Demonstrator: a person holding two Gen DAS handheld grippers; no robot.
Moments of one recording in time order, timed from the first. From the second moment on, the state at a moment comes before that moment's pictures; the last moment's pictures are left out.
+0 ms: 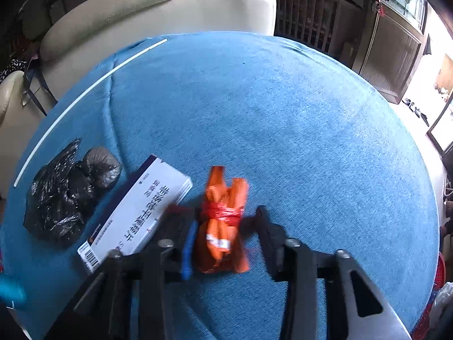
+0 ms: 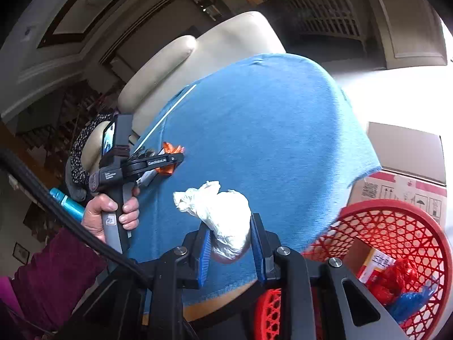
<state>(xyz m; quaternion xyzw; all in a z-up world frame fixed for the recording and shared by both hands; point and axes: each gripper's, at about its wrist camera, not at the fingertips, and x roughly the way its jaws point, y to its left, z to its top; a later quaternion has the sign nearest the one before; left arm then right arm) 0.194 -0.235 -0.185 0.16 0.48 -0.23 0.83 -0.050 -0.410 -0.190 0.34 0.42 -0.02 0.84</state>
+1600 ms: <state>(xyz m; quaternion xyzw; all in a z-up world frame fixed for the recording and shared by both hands) 0.021 -0.135 -0.057 0.14 0.34 -0.26 0.89 -0.053 -0.346 -0.142 0.26 0.41 0.02 0.88</state>
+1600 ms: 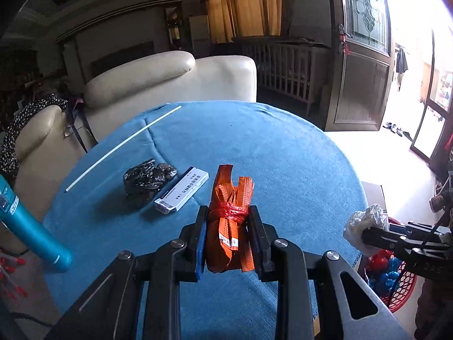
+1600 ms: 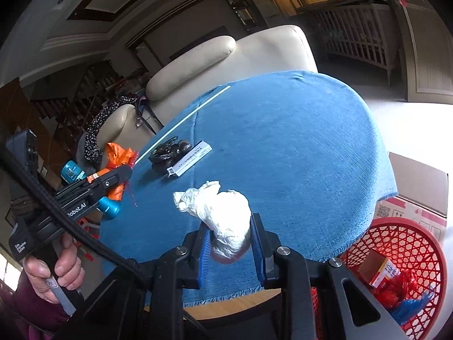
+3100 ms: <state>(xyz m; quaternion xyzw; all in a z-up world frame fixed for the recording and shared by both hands) -0.004 -0.089 -0.055 0.13 0.32 -0.25 0.90 -0.057 -0.294 -0.118 0.19 0.41 0.05 0.89</state>
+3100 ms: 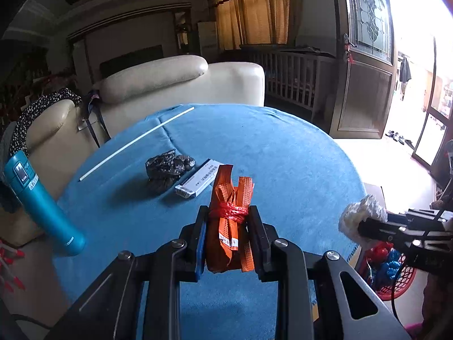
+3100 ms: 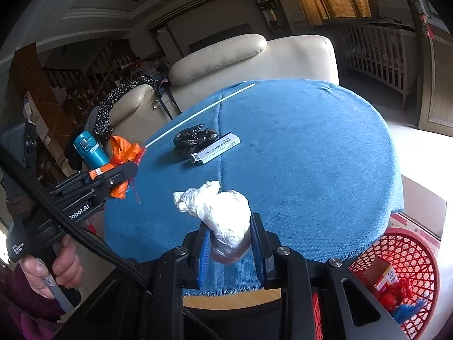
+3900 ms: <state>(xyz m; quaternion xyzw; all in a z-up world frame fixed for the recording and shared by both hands) -0.014 -0.152 -0.043 0.16 0.31 -0.32 0.88 -0.088 -0.342 -0.107 0.24 0.39 0.00 0.89</state>
